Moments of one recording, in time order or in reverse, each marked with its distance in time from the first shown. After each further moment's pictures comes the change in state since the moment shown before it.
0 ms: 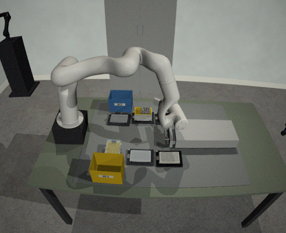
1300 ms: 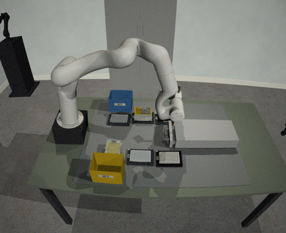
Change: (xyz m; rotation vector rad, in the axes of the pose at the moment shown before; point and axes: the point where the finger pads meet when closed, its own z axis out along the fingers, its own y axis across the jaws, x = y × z) arm -0.058 0.017 -0.006 0.101 -0.327 0.154
